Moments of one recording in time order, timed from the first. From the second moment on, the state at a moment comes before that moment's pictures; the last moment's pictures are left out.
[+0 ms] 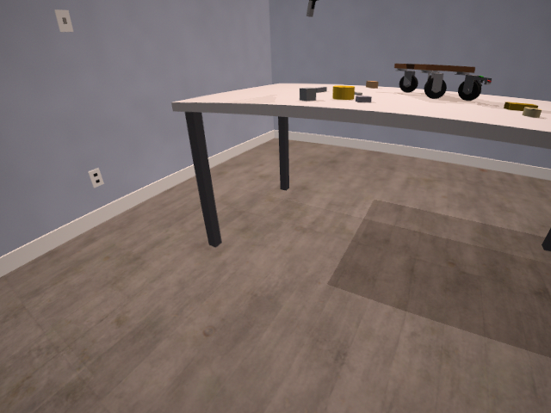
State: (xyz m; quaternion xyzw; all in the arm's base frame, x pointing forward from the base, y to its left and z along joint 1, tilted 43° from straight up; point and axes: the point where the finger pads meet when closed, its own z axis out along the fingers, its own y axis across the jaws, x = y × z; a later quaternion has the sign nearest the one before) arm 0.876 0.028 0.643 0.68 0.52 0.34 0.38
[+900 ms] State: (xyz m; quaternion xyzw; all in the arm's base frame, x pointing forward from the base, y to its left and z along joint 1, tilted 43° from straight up) arm 0.877 0.031 0.630 0.69 0.52 0.33 0.38
